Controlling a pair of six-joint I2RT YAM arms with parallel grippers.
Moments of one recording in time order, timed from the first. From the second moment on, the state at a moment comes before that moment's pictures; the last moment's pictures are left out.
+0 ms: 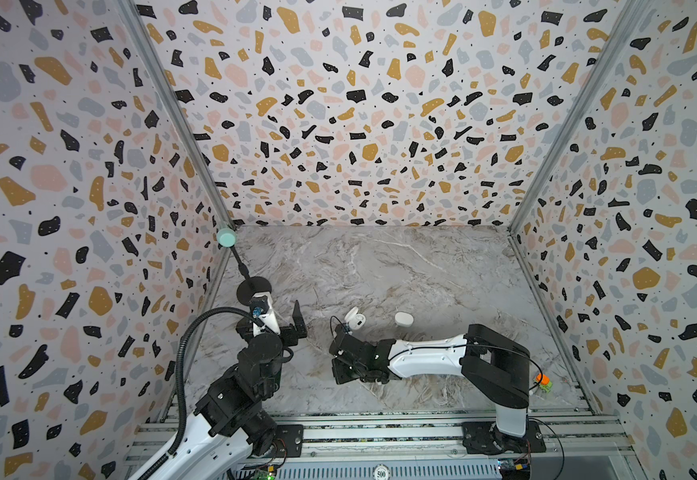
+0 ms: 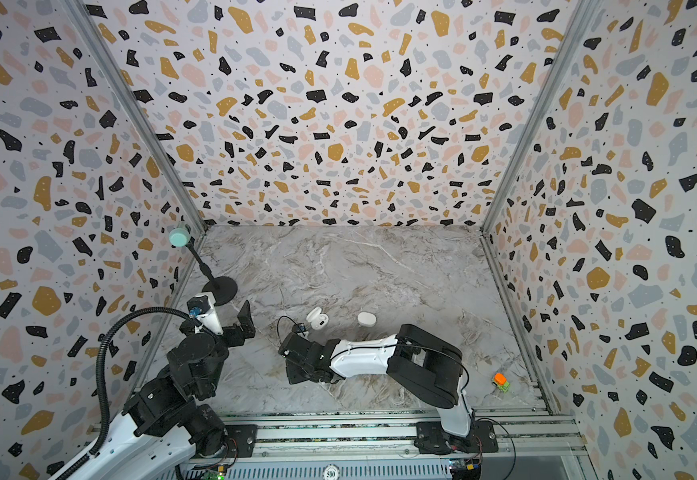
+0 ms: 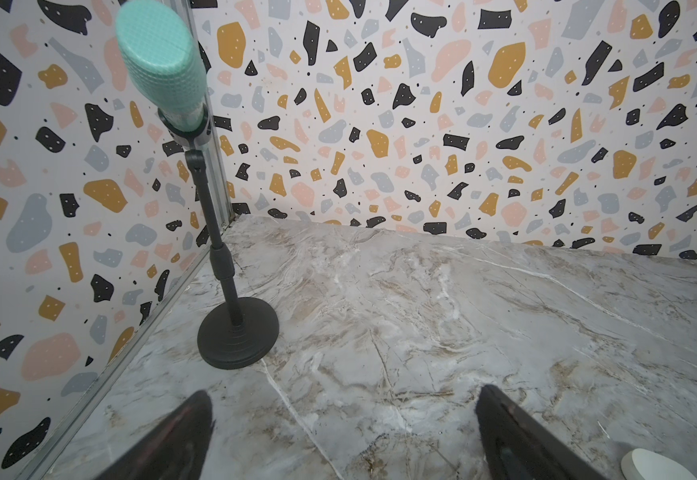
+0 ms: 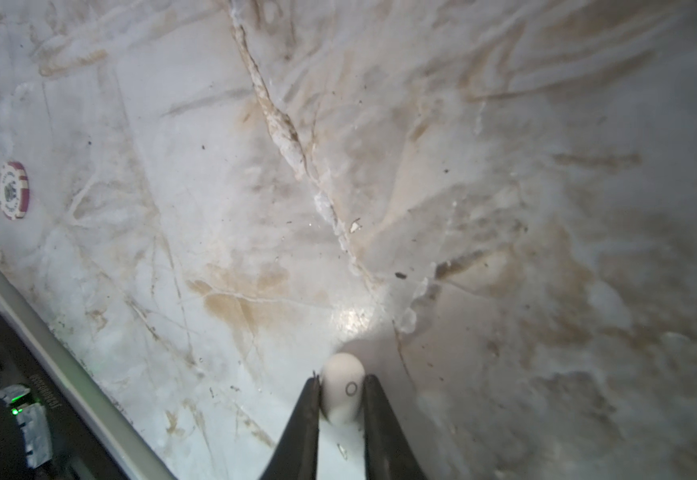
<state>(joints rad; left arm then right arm) -0.71 0.45 0.51 -0.32 -0.77 -0.25 1.23 1.93 1.16 -0.20 0.01 0.84</state>
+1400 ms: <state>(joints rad) -0.70 0.46 0.51 -0.32 -0.74 -0.25 1.23 1.97 1.23 -0.24 0.03 0.83</state>
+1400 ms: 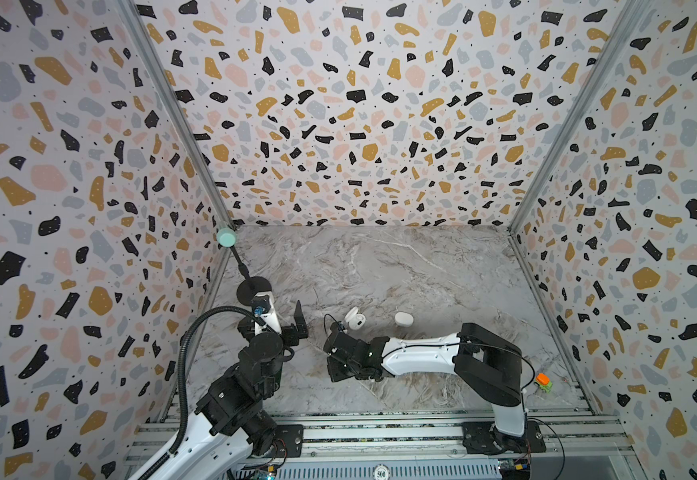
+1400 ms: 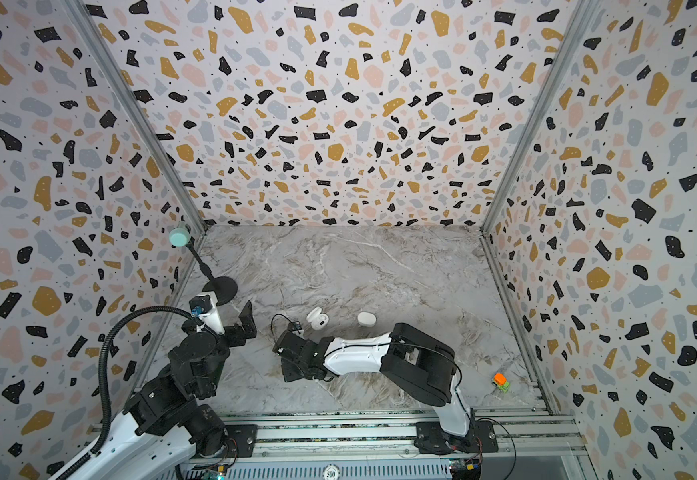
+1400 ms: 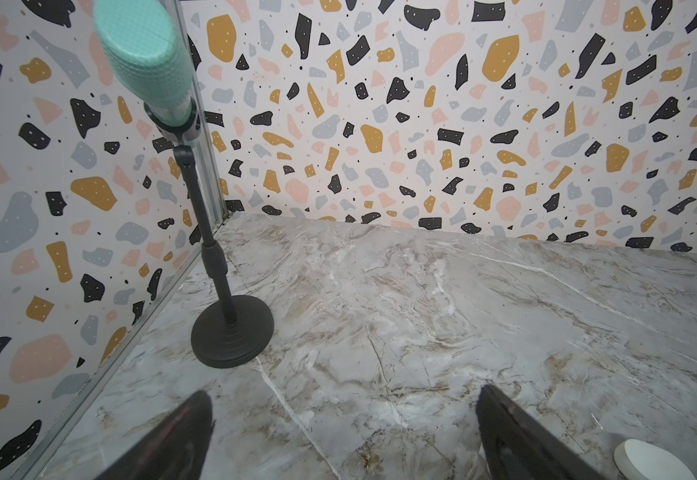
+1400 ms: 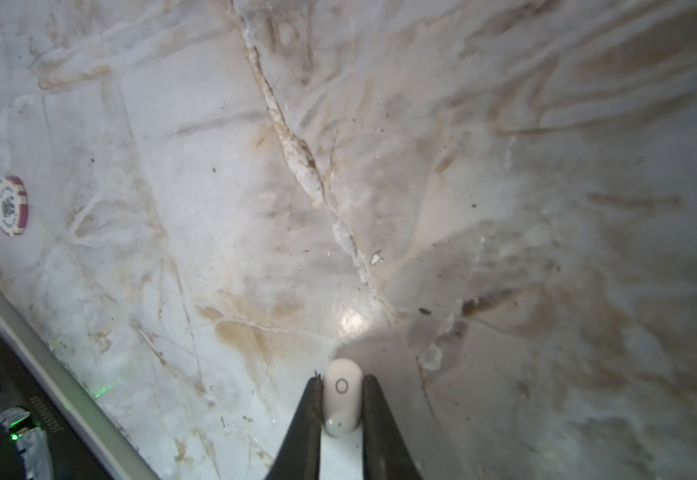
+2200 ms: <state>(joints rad) -0.70 0.48 0.51 -0.31 -0.71 -0.25 1.03 1.75 1.17 -0.27 0.23 0.70</state>
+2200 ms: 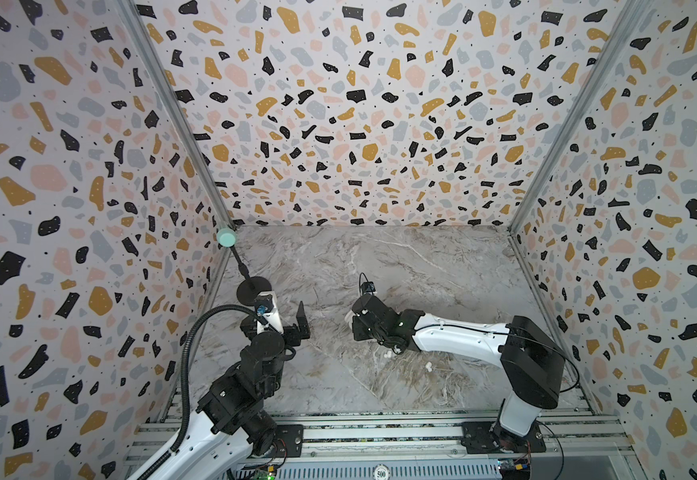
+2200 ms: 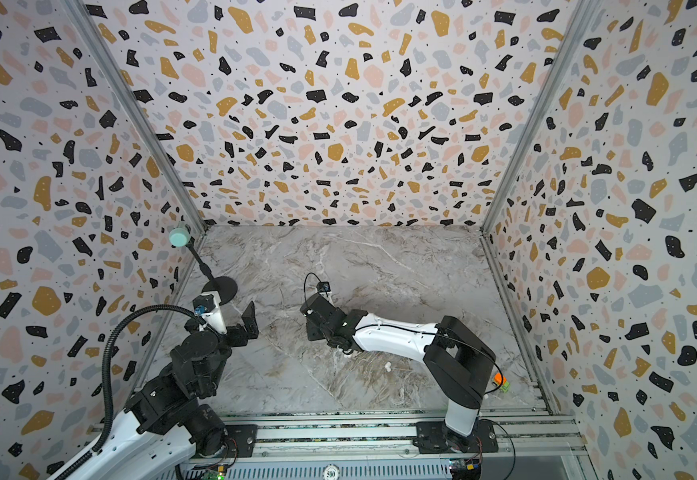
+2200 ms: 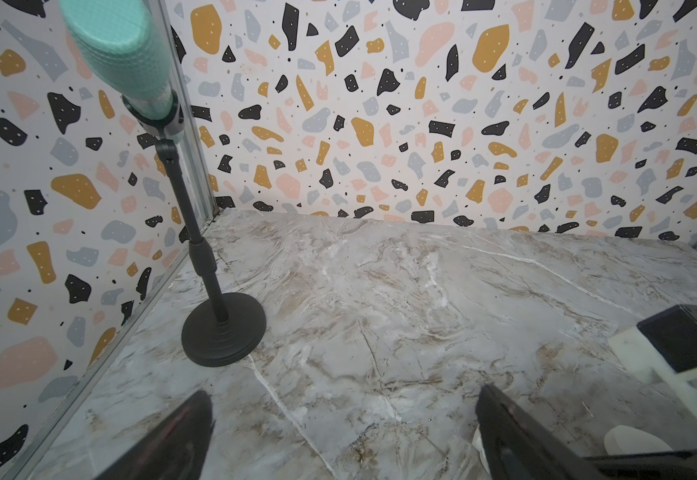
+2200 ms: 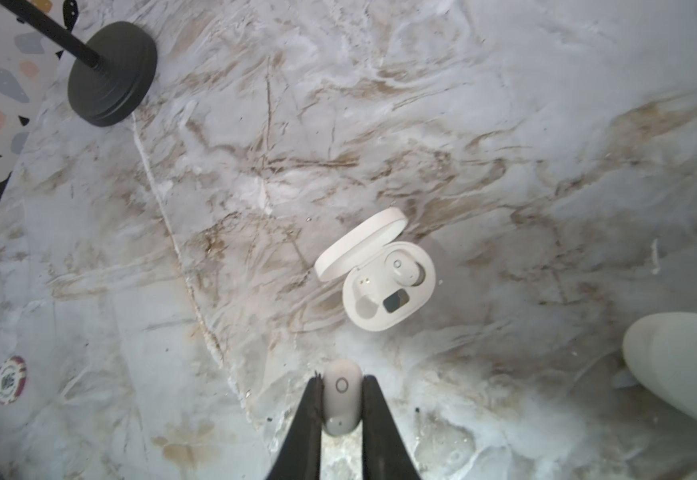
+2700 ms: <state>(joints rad) -0.70 0.49 0.51 -0.31 -0.69 -0.25 1.01 1.87 1.19 -0.25 0.26 0.64</state>
